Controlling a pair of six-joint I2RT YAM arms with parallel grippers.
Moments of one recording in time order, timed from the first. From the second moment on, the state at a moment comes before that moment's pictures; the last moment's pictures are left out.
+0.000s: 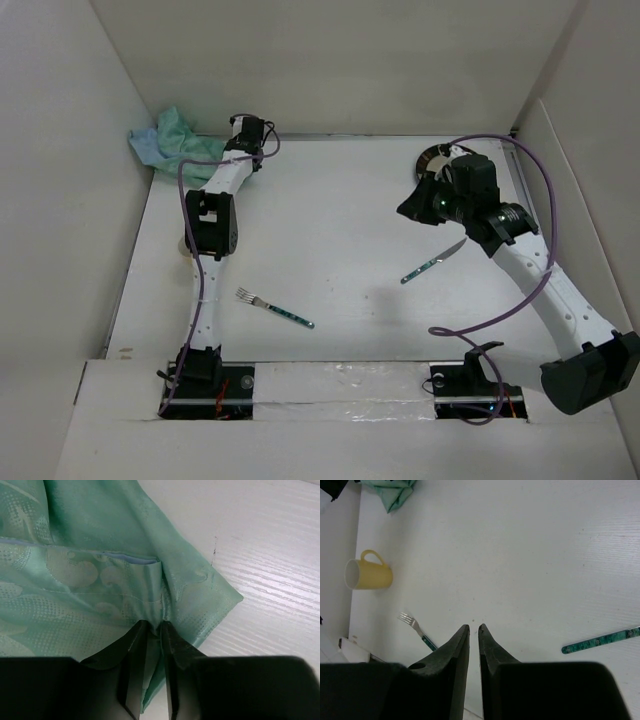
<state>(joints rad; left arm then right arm) -0.15 2.55 2.25 -0.56 -0.46 -0.28 0.36 1.19 1.21 -0.58 -0.20 0.54</state>
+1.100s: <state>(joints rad) -0.53 1.91 1.76 -0.46 -0.36 -0.34 0.35 1.19 1.15 -0.54 -0.17 0.56</state>
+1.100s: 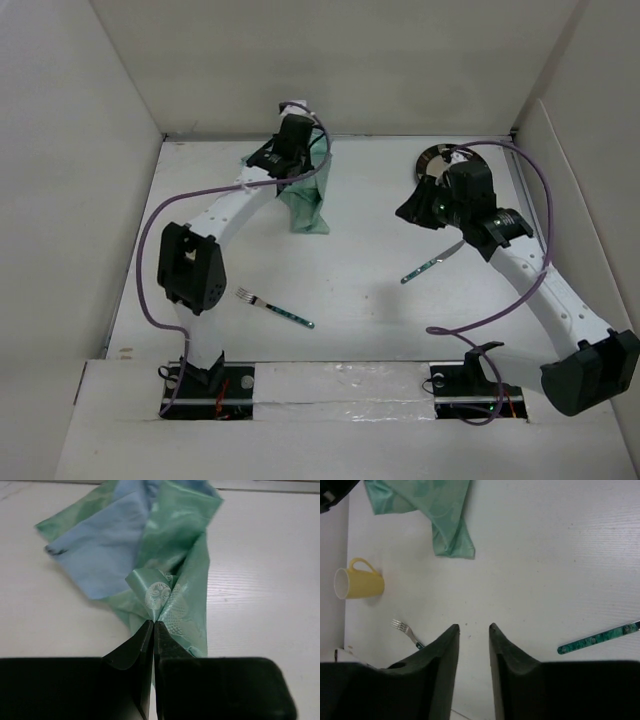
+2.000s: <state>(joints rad) -0.49 1.64 1.62 -0.44 -0.49 -0.39 0.85 2.15 1.55 -0.17 -0.01 0.79</state>
